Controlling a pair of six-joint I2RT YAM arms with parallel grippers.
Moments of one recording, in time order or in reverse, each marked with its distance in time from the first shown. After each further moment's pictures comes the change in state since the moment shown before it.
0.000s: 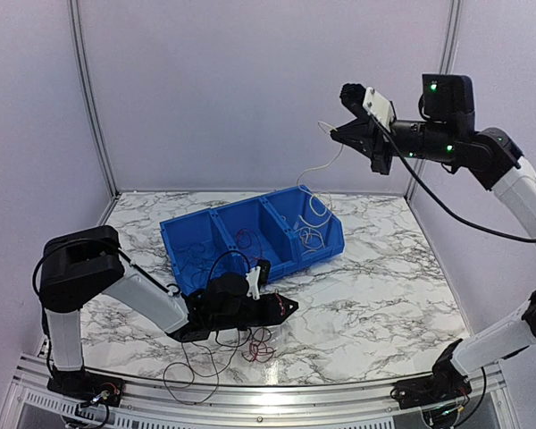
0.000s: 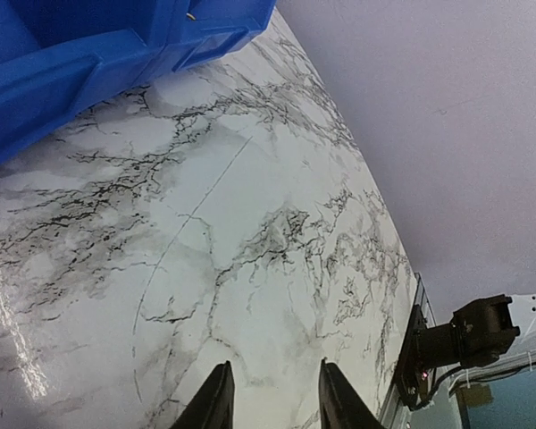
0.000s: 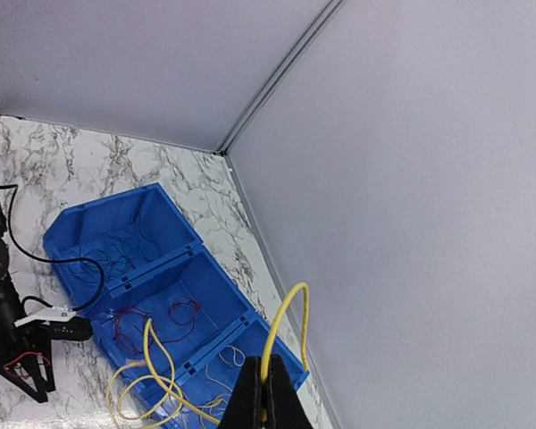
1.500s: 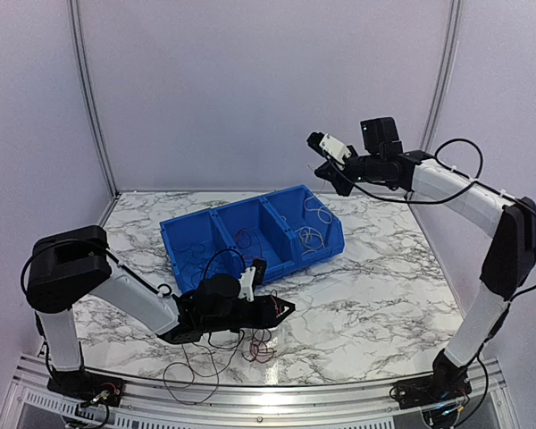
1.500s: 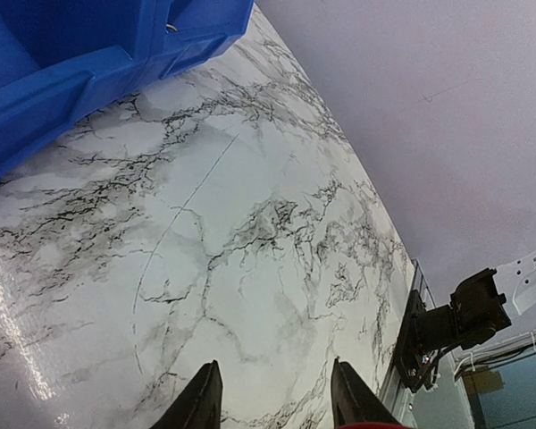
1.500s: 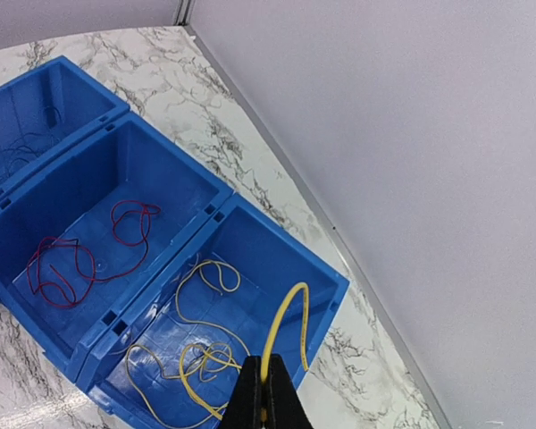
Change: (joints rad) left arm -0.014 -0.072 -0.071 0.016 0.005 0.056; right arm -0.209 0.414 -0.150 0.275 0.035 0.097
